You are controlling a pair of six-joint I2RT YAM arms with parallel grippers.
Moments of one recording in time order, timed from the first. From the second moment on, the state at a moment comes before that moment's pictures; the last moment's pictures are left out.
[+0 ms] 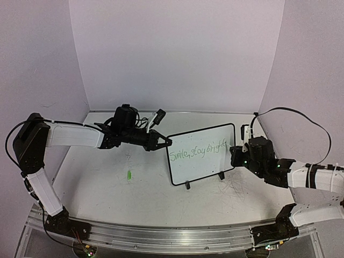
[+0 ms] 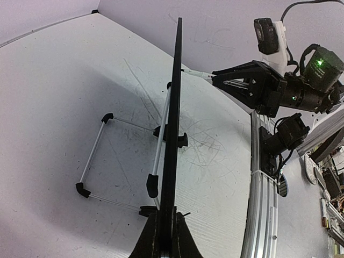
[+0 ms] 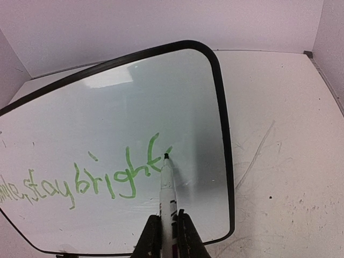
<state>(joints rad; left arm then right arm) -0.72 1.72 1.10 0.18 0.66 -0.21 0.69 1.10 0.51 0.12 0.39 0.40</state>
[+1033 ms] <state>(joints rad) -0.72 1.72 1.10 0.18 0.66 -0.21 0.69 1.10 0.51 0.07 0.39 0.43</state>
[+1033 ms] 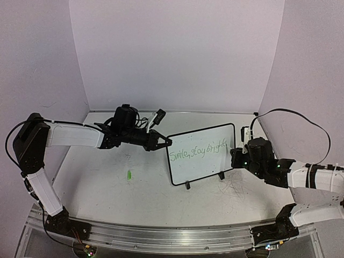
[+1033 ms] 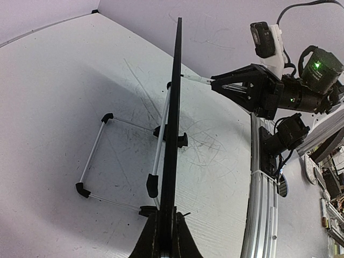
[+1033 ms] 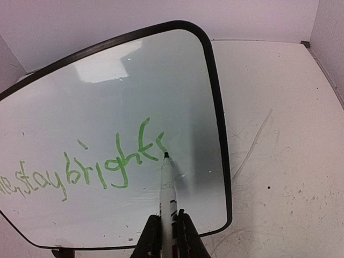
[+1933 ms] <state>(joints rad) -0.72 1.72 1.10 0.18 0.66 -0.20 0.69 1.06 0.51 0.01 0.38 0.44</state>
